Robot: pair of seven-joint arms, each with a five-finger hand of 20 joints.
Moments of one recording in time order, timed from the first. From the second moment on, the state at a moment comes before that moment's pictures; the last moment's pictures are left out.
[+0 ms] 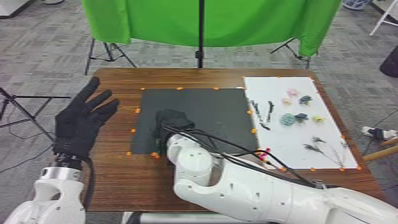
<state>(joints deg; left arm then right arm) 122.4 -60.4 -95.4 -124.9 39.3 7.4 14.1 -52.1 -76.2 13.8 -91.4 -122.9 1.8 51.5</state>
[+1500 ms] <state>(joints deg) 134.1 -59.9 -97.2 -127.3 36.9 10.3 21.6 -103.1 -35.1 73.5 -121.0 -140.4 11.5 70.9</state>
